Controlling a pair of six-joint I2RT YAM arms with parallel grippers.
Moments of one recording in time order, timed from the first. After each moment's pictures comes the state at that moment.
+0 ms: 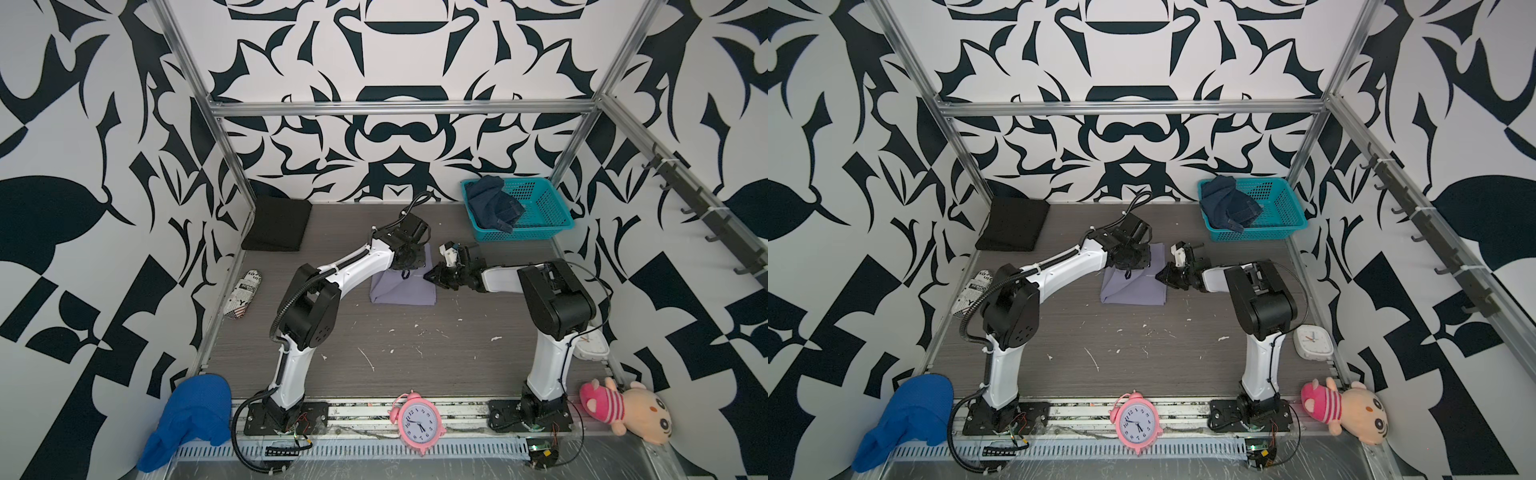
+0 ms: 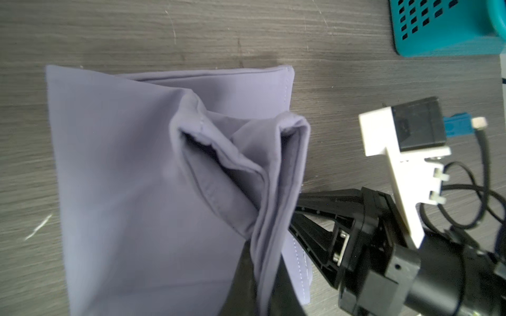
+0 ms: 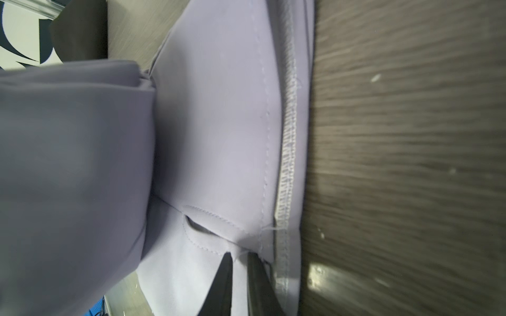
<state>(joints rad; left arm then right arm) -0.75 2.07 1.72 -0.64 -0.02 -0.65 0.30 1.95 0.97 0.16 -0.58 0.62</state>
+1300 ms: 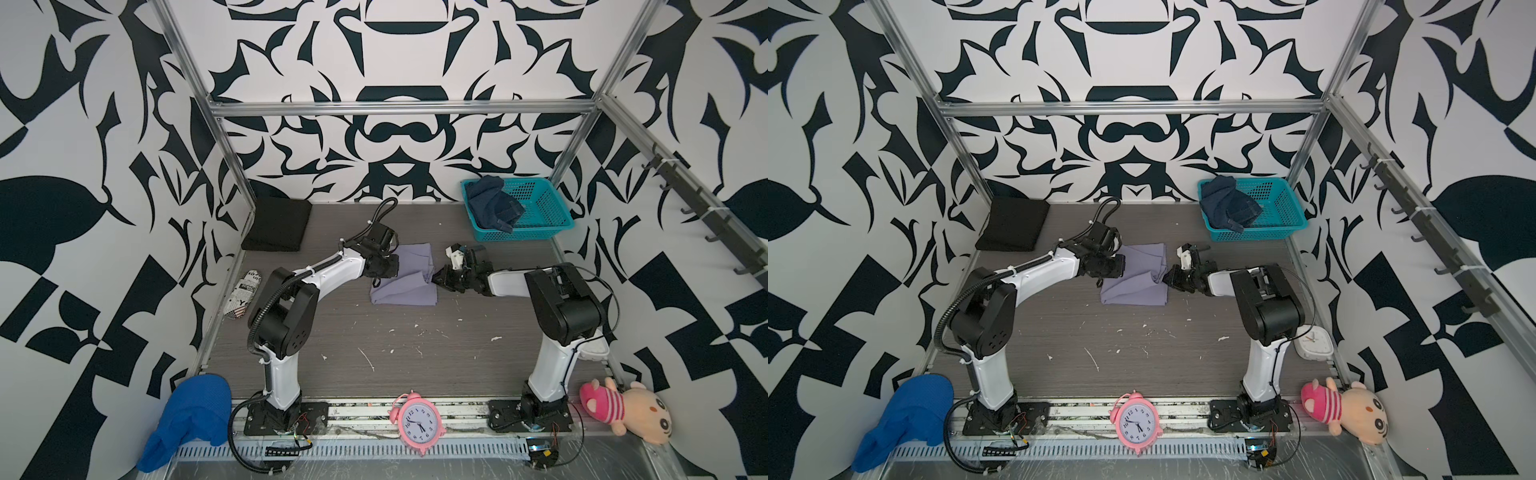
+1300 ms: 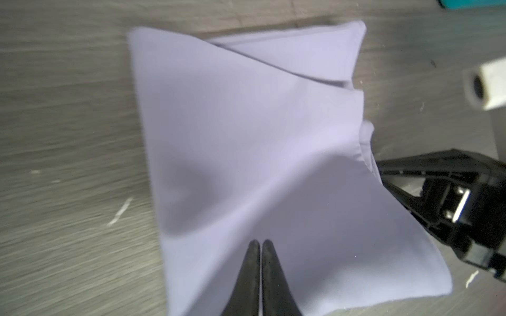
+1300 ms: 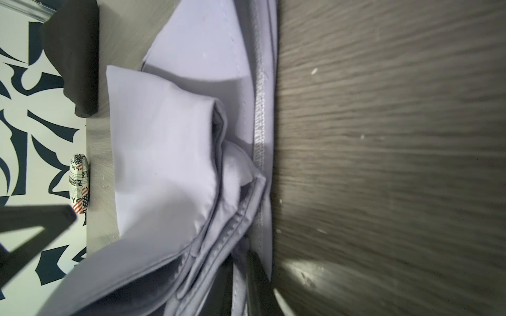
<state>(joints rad) -0.62 1.89 1.34 -0.45 0.11 -0.43 0.28 1.89 0.90 0.16 -0.55 0.58</state>
